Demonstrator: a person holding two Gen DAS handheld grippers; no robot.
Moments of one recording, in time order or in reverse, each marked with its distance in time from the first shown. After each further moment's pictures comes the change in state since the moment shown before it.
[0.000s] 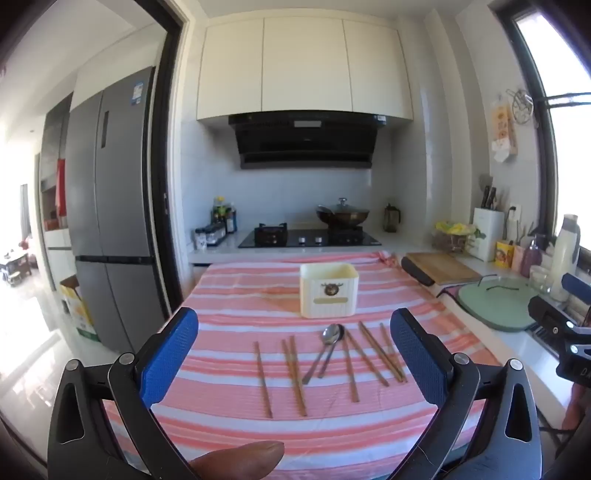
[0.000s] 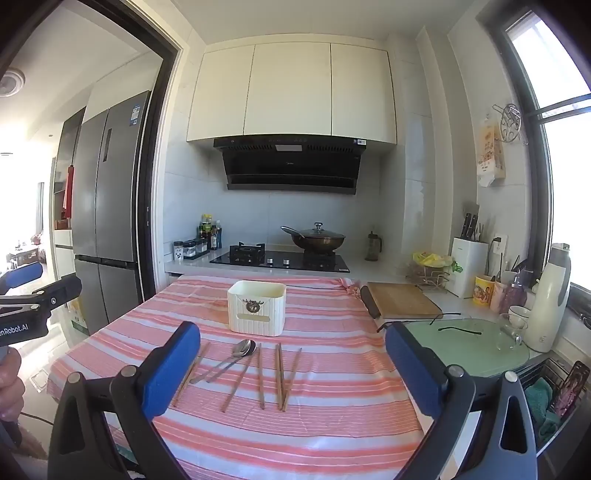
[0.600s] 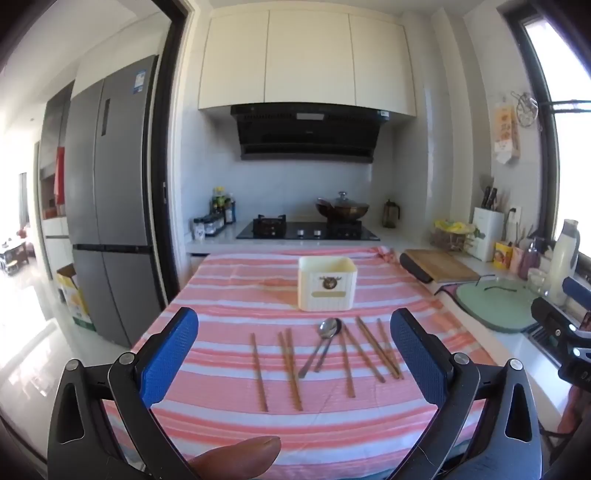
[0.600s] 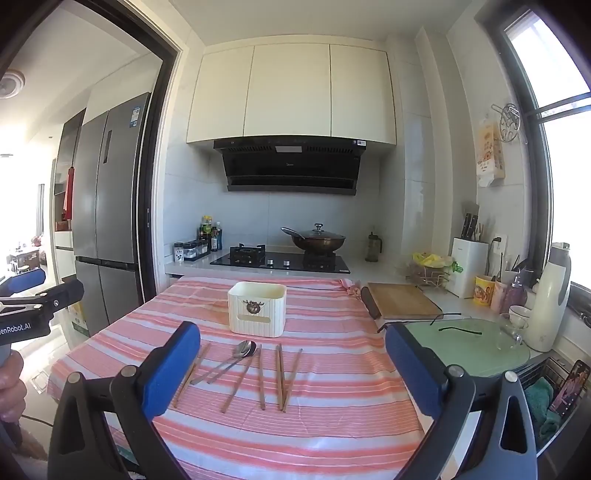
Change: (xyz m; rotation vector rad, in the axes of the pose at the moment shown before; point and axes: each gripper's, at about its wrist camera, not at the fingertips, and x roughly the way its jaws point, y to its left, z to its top) left arm 0.004 0.003 -0.004 -0.032 0.020 -0.005; right arm 0.000 0.003 -0.001 0.001 0.007 0.004
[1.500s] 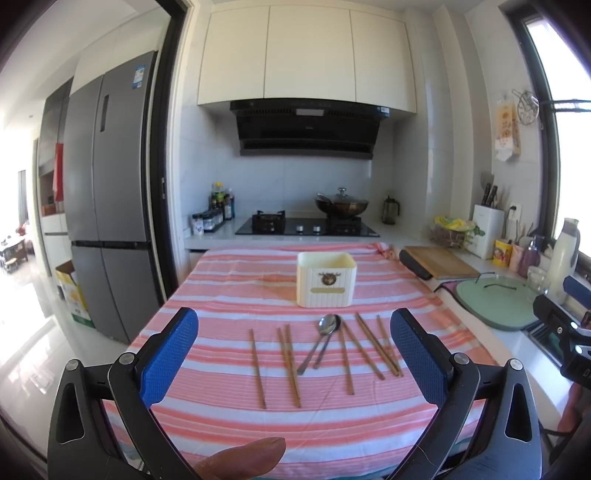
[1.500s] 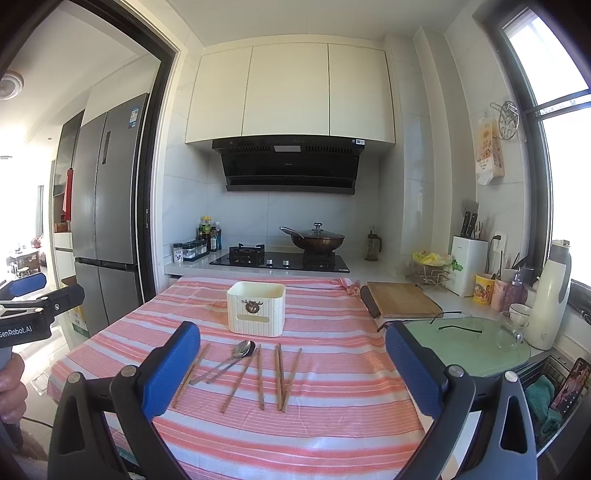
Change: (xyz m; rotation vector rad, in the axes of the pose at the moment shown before) left arm 0.004 0.002 0.000 -0.005 0.016 -0.004; right arm 0.001 -0.001 -0.001 0.006 -0.002 -0.001
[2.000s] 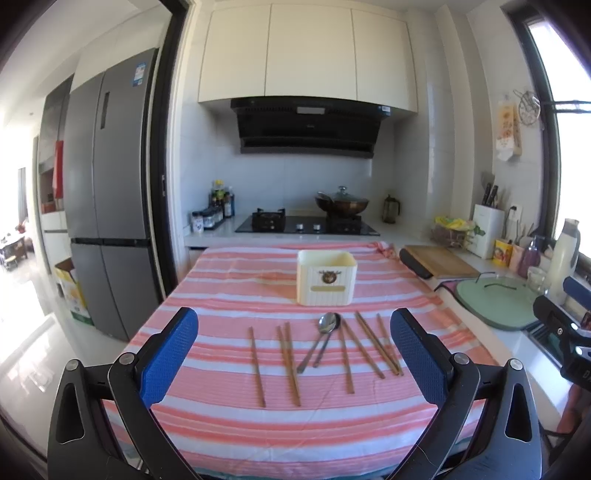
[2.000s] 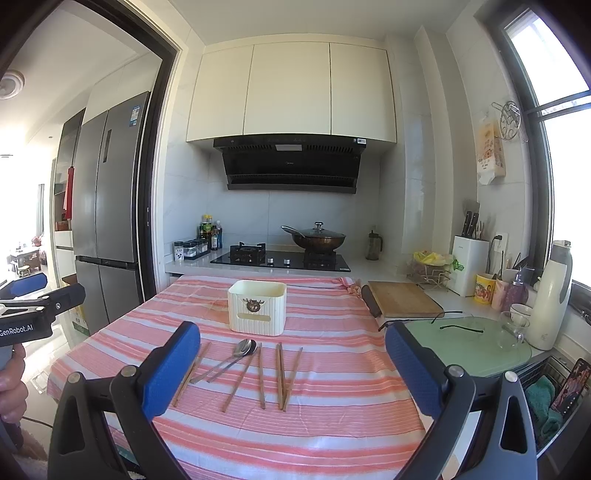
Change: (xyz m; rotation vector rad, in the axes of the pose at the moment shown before) left arm 0.003 0.003 -0.001 -0.003 0.004 -0.003; right arm 0.003 0.001 -0.002 -0.004 0.005 0.003
